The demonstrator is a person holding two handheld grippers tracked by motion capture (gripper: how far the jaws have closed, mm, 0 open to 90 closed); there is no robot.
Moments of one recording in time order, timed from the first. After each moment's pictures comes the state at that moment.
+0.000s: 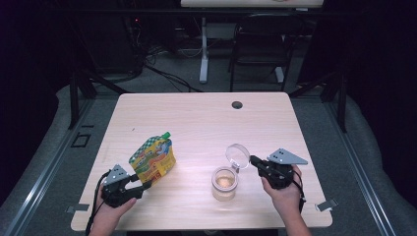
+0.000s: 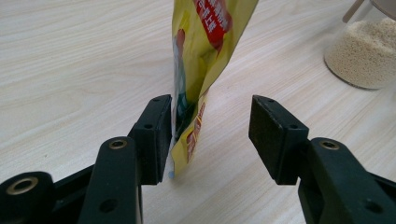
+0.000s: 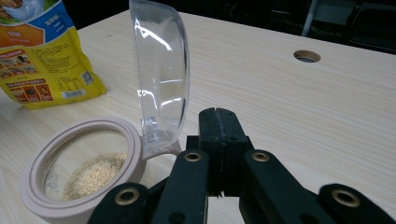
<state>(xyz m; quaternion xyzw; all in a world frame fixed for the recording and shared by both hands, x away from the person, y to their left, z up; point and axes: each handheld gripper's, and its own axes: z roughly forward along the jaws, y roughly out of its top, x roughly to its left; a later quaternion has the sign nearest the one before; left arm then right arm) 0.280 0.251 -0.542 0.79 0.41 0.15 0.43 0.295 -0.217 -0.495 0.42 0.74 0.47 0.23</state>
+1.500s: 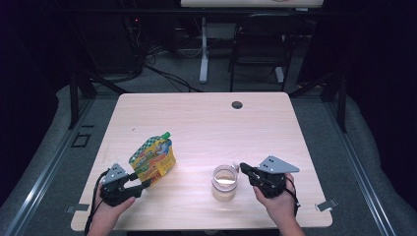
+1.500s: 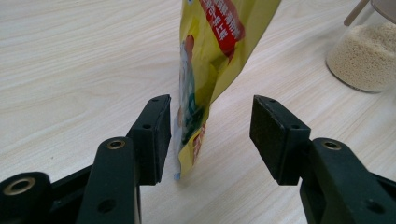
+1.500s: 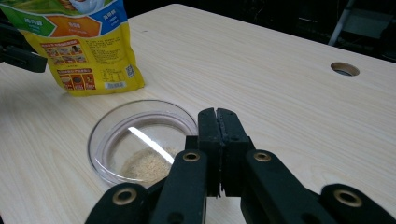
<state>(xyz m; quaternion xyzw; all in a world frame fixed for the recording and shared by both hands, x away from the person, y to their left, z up) 0.283 0.254 -0.540 0.79 0.41 0.15 0.43 0.274 -0.193 -0.489 0.37 0.77 0.48 0.22</state>
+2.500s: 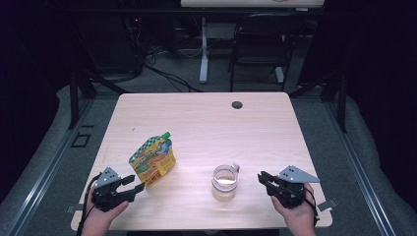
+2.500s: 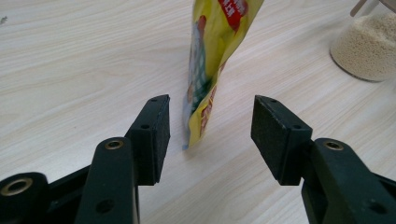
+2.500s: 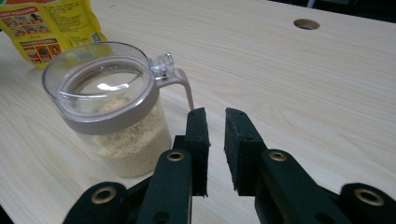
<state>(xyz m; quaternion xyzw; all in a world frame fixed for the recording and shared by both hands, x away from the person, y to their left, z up) 0.266 0.270 -0.531 0.79 0.43 0.15 0.41 0.252 -0.240 -0.507 0.42 0.75 0.45 0.22</state>
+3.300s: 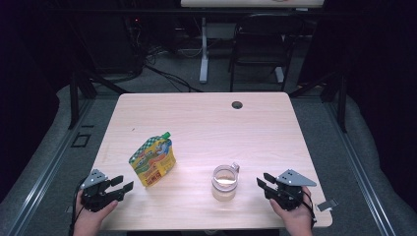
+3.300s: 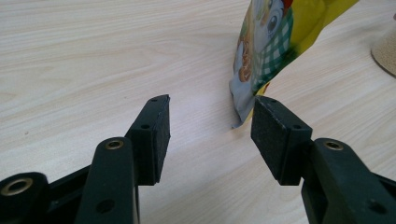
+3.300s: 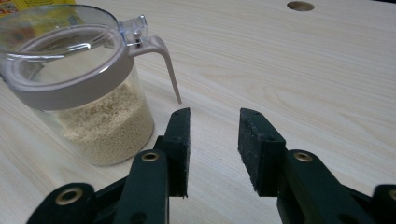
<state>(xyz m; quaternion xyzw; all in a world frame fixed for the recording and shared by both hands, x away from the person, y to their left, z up) 0.271 0.302 -0.549 0.76 0.47 0.16 0.42 0.258 -0.246 -0.538 0.44 0.75 0.44 0.22</state>
